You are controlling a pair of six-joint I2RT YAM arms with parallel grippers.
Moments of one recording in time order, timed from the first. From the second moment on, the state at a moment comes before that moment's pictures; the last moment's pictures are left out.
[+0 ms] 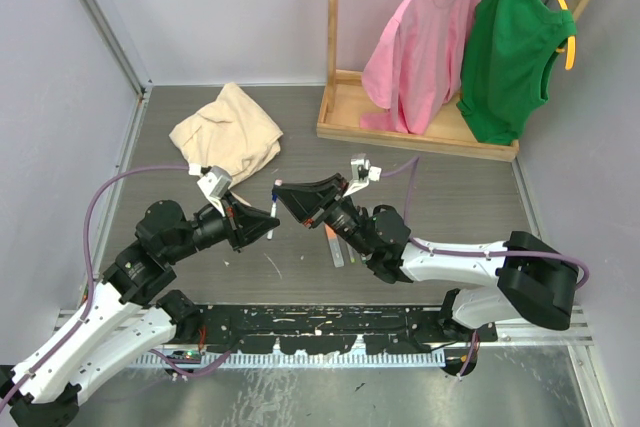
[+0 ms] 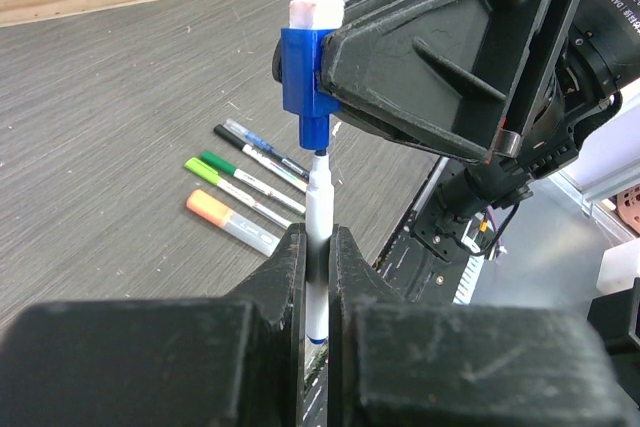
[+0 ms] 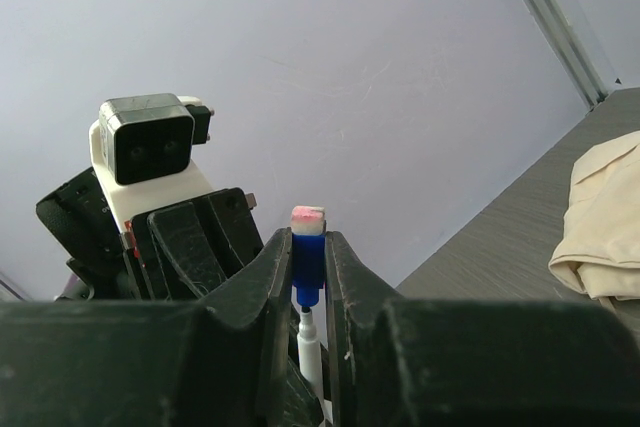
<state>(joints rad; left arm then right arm) -0.70 0.56 0.67 -0.22 0.34 -0.40 1.10 1.32 0.59 1.20 0.15 0.69</state>
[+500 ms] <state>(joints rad) -0.70 0.56 0.67 -0.23 0.32 -0.40 1.10 1.32 0.56 1.20 0.12 0.71</state>
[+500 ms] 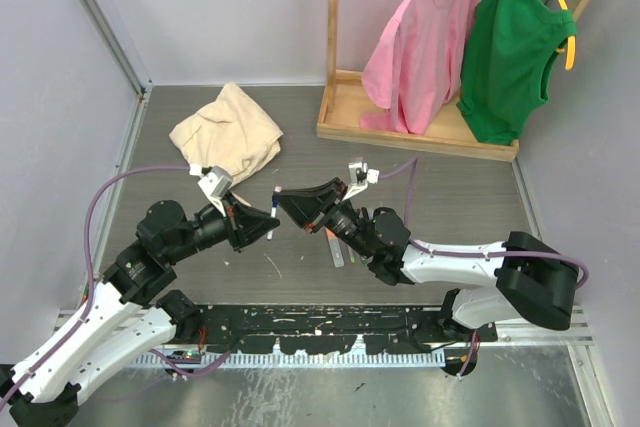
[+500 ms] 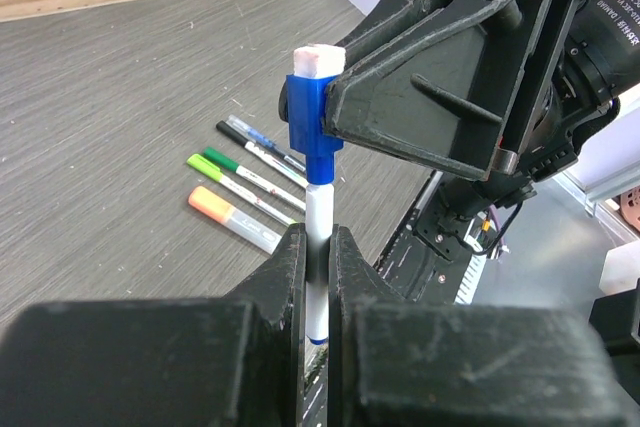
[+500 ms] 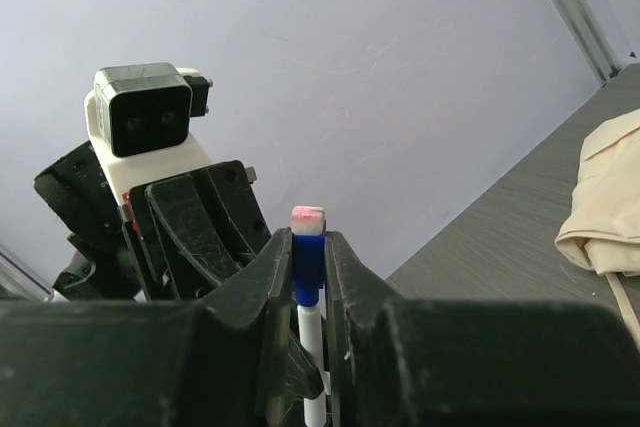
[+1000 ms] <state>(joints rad) -0.70 0.56 0.67 -0.26 0.32 -0.41 1.10 1.32 0.53 1.20 0.09 0.71</state>
